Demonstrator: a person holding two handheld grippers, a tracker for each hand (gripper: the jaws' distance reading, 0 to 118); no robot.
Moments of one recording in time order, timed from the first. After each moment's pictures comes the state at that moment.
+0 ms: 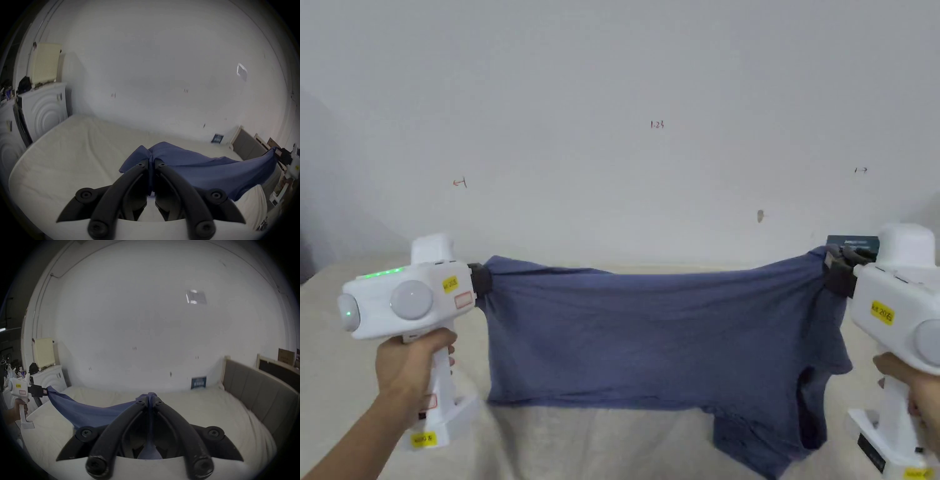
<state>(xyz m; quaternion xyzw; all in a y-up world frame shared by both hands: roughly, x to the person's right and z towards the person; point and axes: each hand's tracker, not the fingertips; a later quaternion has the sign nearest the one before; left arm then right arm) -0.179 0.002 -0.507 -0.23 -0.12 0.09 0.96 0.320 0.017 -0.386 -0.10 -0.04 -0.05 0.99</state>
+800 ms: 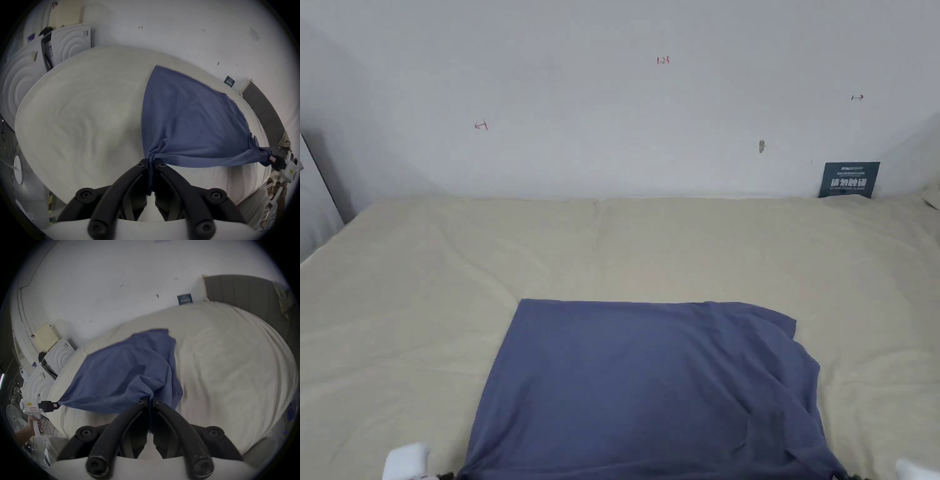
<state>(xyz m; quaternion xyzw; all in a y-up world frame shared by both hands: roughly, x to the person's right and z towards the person) -0.274 -0.214 -0.196 -0.46 -0.07 0.09 0.88 0.280 -0.207 -0.072 -0.34 -0.03 -0.20 0.92</state>
